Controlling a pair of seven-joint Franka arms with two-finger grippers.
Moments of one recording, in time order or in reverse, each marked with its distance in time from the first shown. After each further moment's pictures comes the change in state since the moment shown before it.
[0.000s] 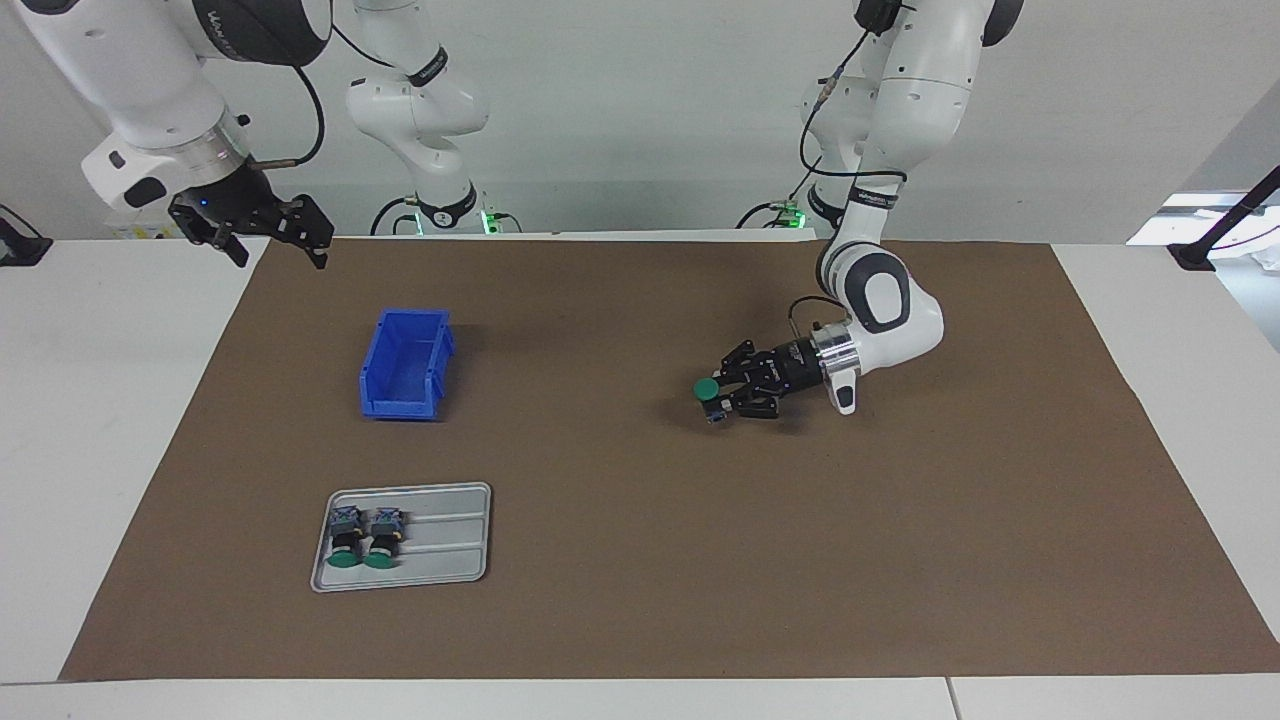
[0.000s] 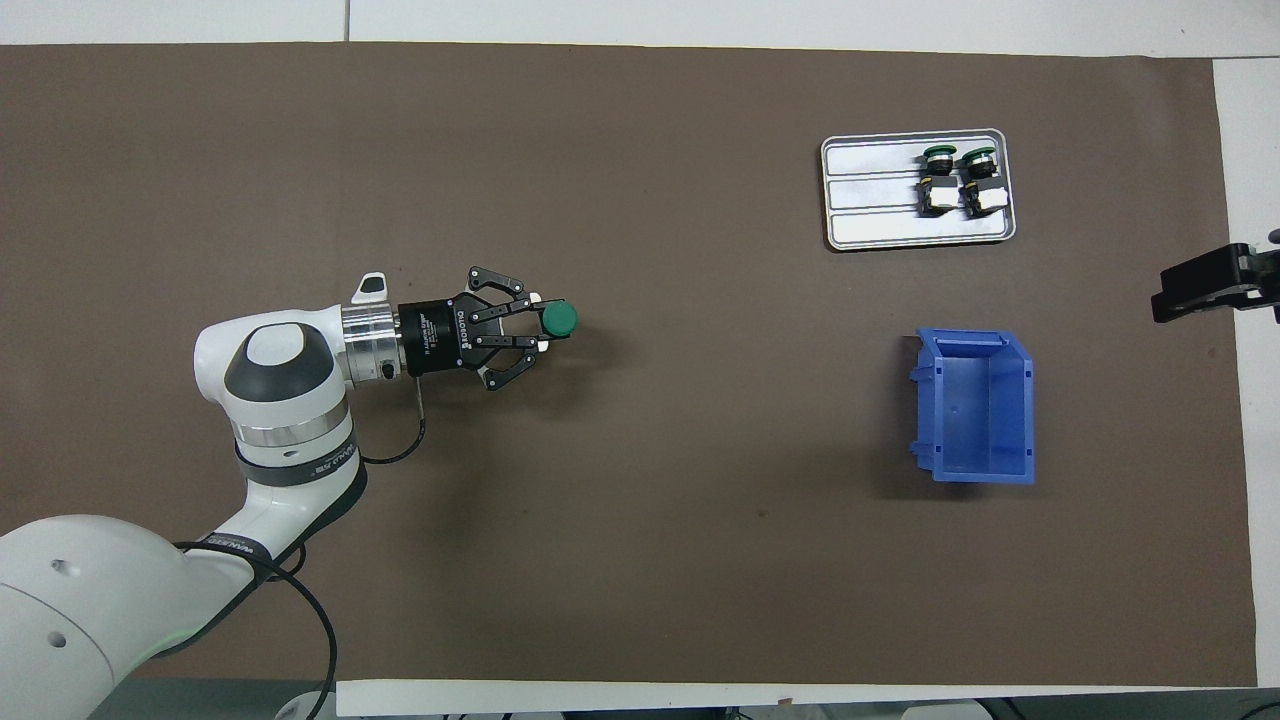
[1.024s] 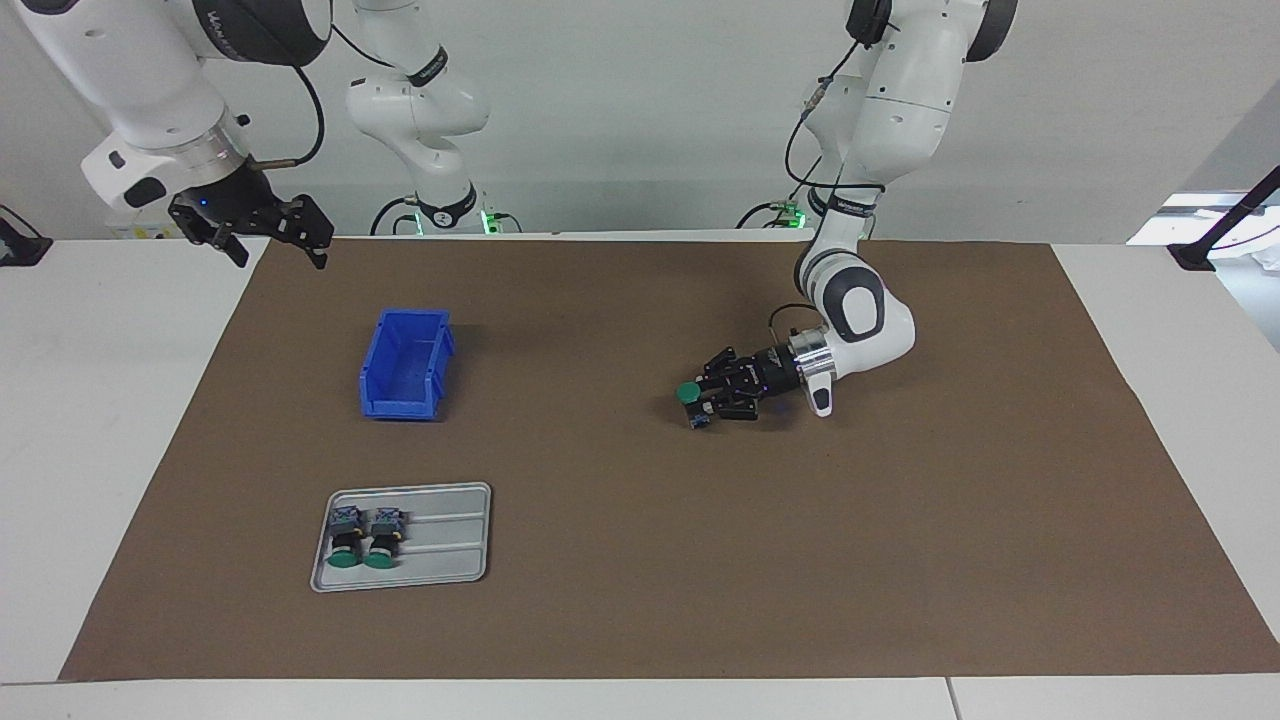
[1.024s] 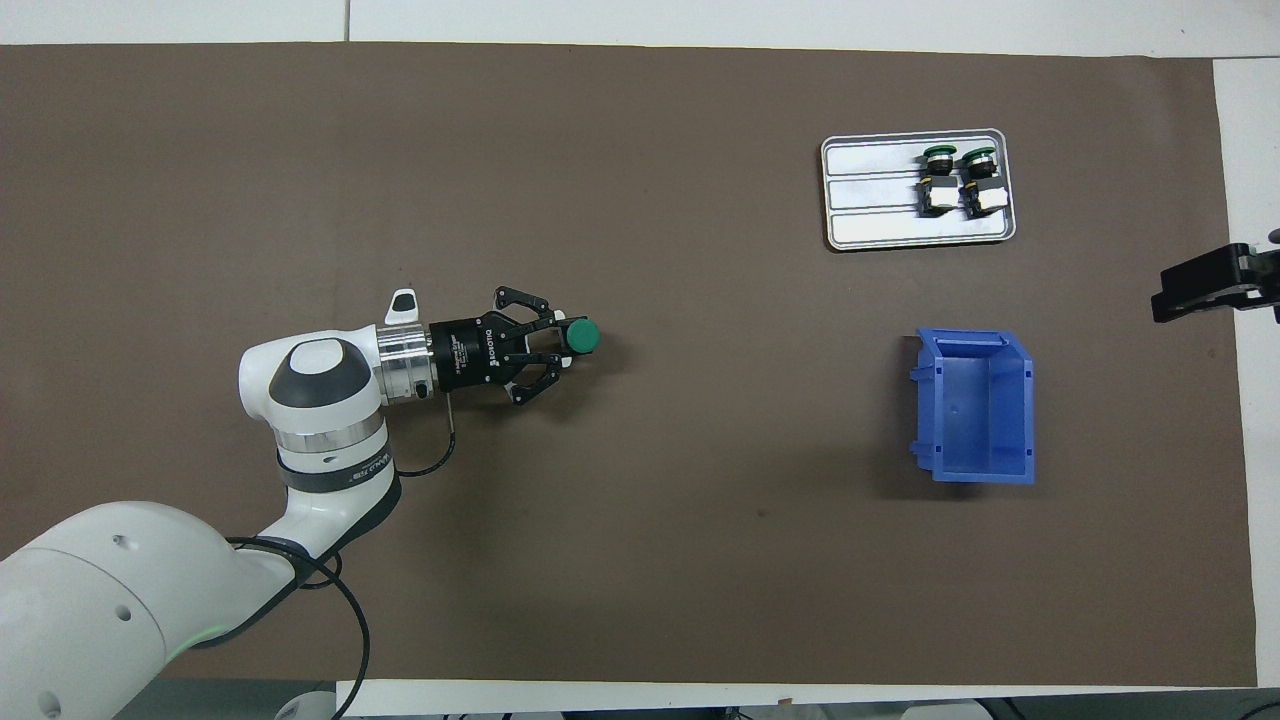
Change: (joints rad) left arm -0.047 0.060 -0.003 -0.010 -0.086 0.013 0.177; right arm 0.000 0.000 0.000 0.000 0.000 0.000 0.000
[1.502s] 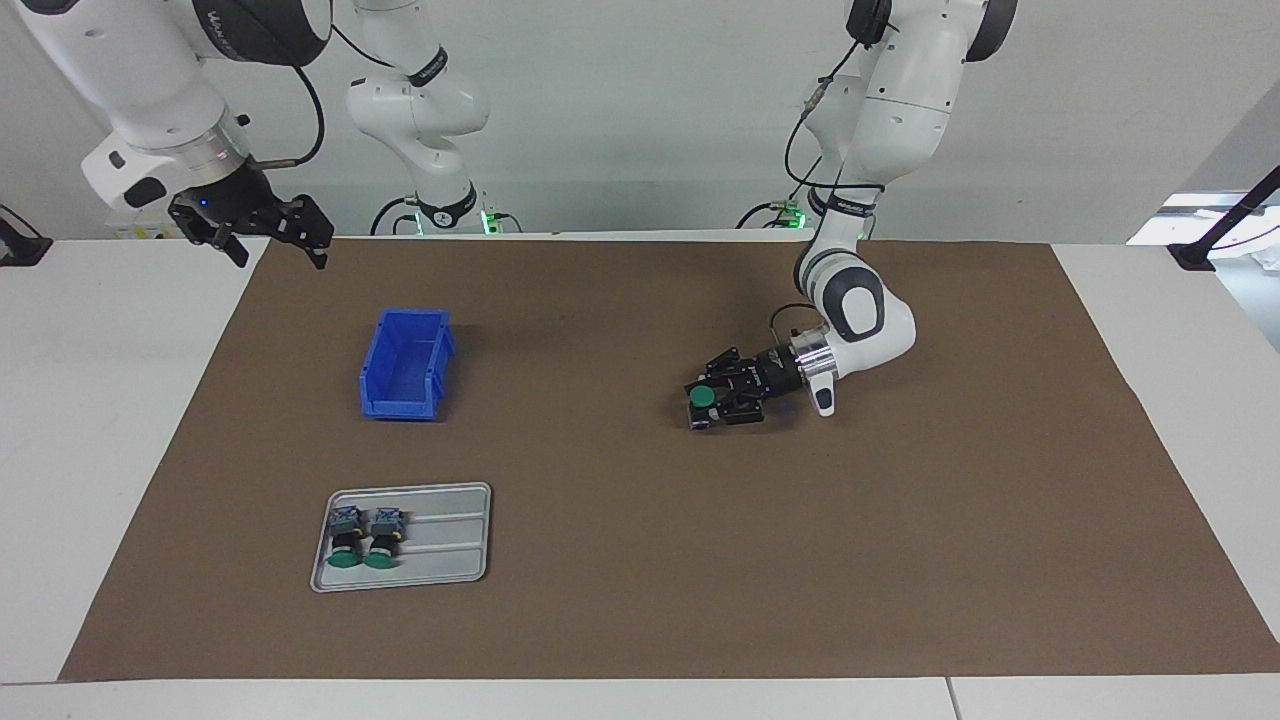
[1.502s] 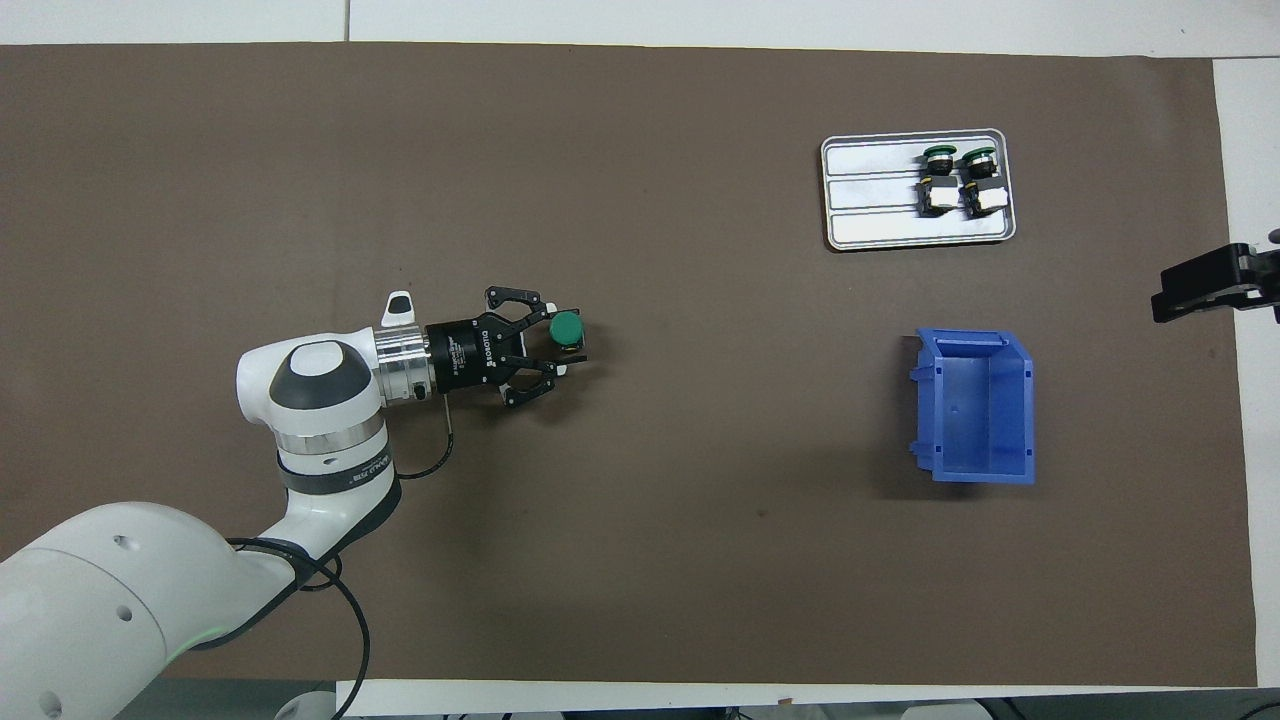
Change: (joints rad) left arm -0.001 -0.001 0.000 -0.006 -0.001 0.037 0.005; right arm 0.000 0.000 0.000 0.000 0.000 0.000 0.000
